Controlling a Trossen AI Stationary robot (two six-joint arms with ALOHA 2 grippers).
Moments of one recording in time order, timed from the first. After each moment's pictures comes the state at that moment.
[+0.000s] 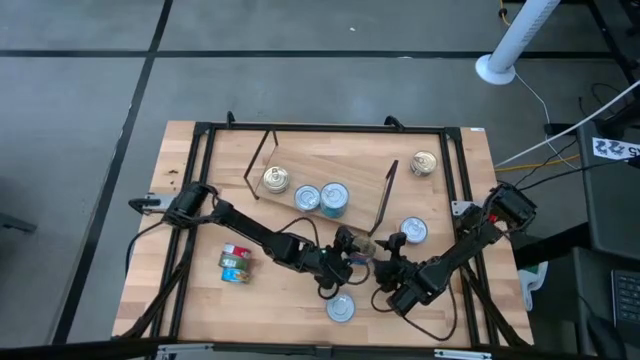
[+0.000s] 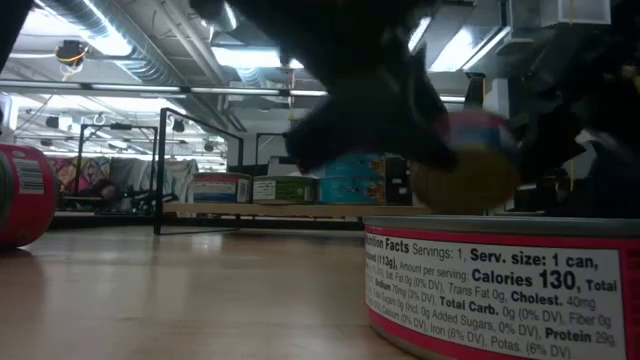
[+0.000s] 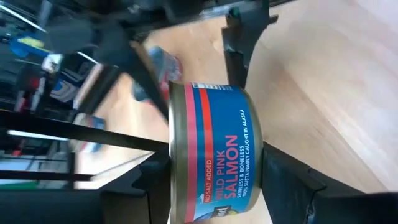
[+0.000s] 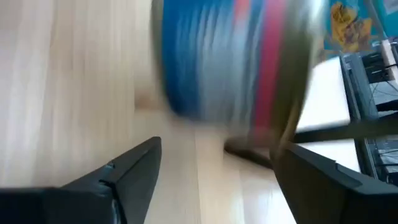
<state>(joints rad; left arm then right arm) -0.34 2.08 1.41 0.00 -0.53 0.60 0.75 1.80 0.92 -0.60 0.88 0.58</state>
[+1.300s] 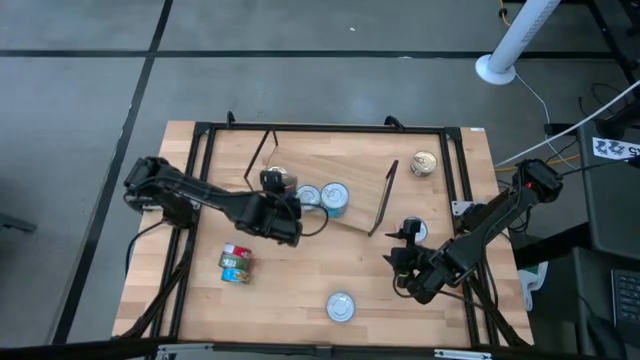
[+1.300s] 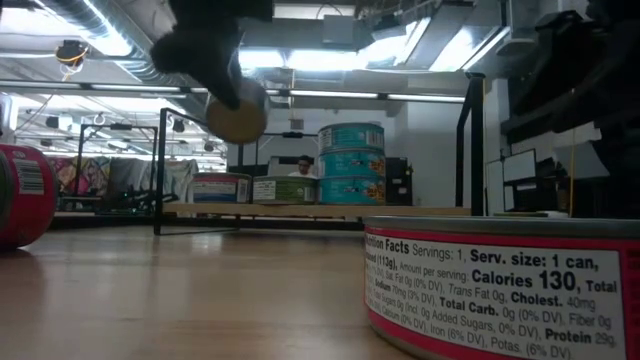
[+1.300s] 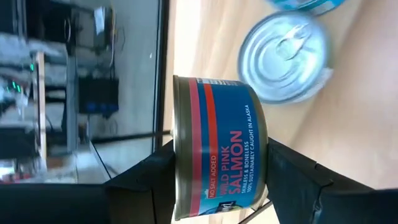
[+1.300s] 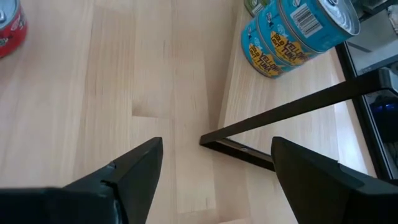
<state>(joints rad) -0.25 1.67 1.38 -1.19 -0.85 -0.23 0.75 1.43 0.92 -0.76 0.77 0.54</state>
